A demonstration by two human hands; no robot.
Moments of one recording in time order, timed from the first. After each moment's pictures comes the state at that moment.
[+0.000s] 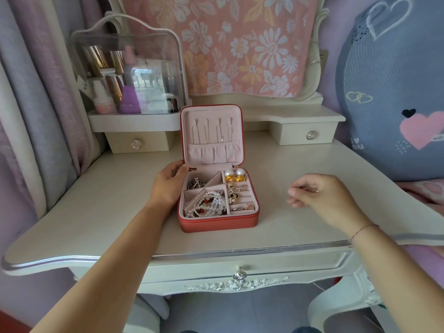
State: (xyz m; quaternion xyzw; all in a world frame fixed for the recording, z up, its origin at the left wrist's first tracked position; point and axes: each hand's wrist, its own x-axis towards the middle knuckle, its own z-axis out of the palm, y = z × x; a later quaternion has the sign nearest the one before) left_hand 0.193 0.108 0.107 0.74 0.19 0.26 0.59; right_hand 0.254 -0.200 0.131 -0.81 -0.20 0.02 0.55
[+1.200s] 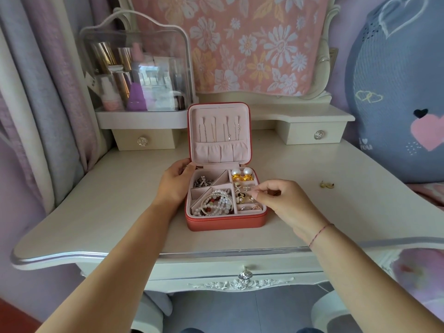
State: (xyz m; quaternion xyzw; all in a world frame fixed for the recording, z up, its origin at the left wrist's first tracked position) left_hand 0.191 0.107 0.108 0.72 0.19 0.26 0.61; right_hand 0.224 -0.128 0.127 -0.81 -0.21 0.05 0.55
